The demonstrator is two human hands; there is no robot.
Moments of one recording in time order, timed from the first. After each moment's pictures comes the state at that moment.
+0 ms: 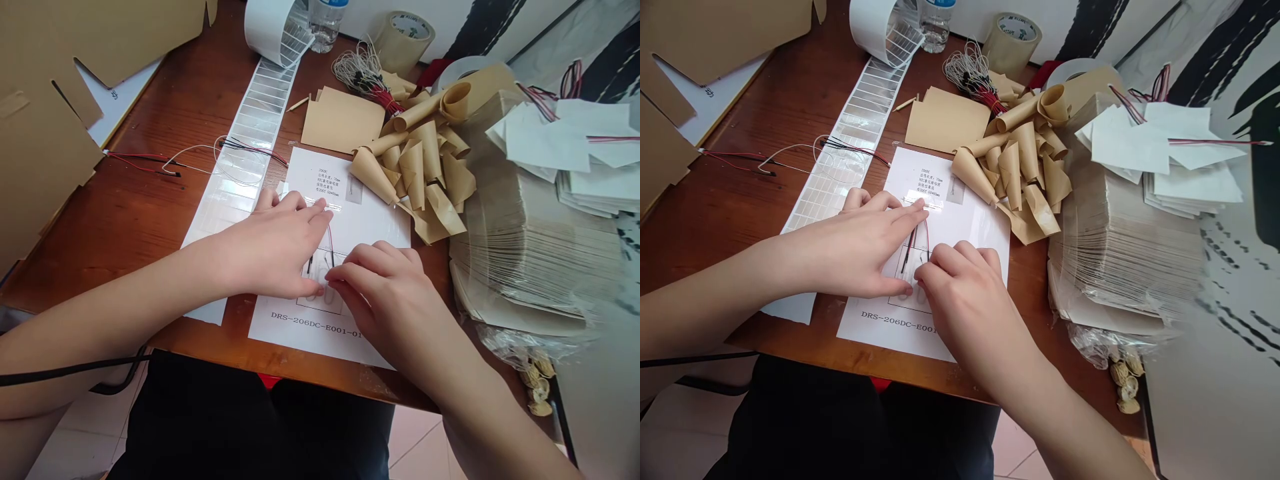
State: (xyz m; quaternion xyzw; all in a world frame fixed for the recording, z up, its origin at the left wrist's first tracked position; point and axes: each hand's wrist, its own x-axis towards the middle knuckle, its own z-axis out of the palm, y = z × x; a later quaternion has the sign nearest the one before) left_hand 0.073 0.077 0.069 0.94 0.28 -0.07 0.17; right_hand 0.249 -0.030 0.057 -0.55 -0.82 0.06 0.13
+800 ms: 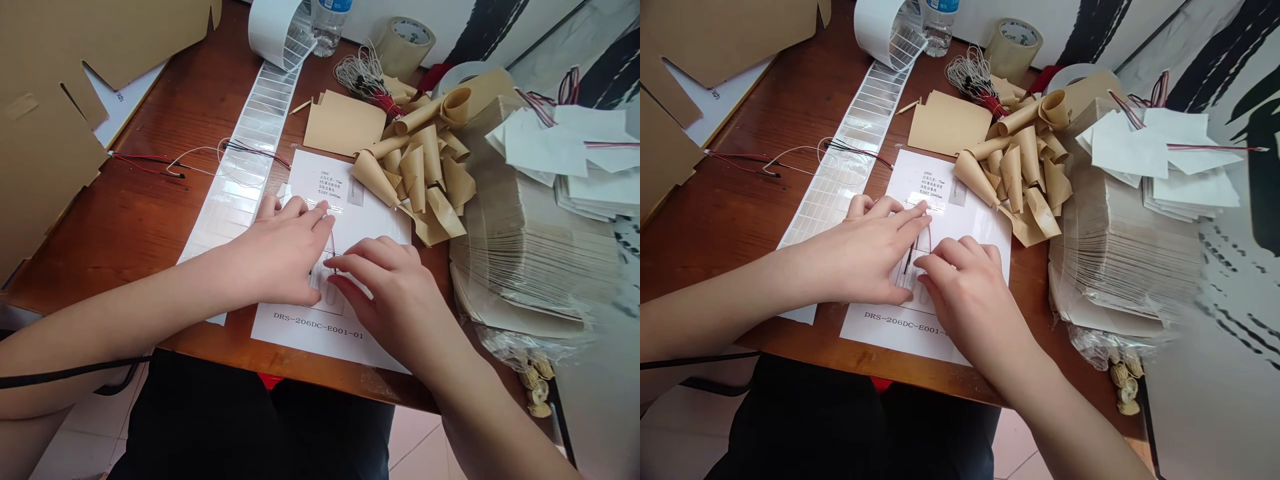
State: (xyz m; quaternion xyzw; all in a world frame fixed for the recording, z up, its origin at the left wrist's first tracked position) left_hand 0.078 0.069 0.066 0.94 0.30 -0.08 0.16; right_hand 0.252 -0.024 0.052 -0.54 -0.82 0.02 0.17
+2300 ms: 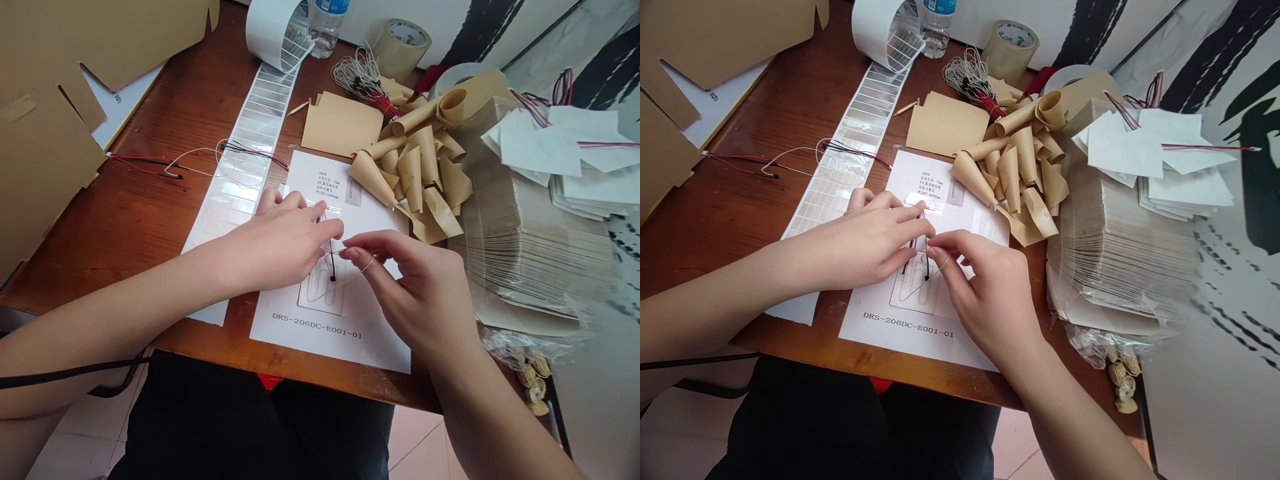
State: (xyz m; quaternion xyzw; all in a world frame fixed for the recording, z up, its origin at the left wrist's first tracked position) left_hand 0.076 0.077 0.061 0.95 0.28 -0.01 0.14; right_hand 0.254 -0.018 0.063 -0.64 -0.68 0.17 0.31
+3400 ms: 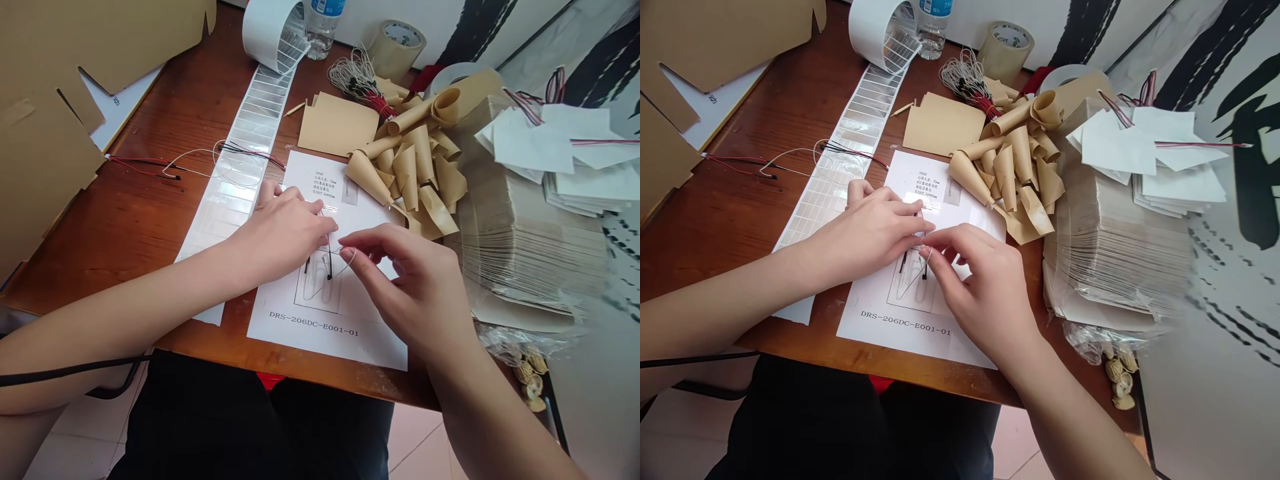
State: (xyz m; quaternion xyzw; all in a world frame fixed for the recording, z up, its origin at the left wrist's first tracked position) left_hand 0.083 0.081 0.048 0.94 0.31 0.06 0.11; right_hand 0.253 -0.019 0.067 -0.63 -0.69 0.17 0.33
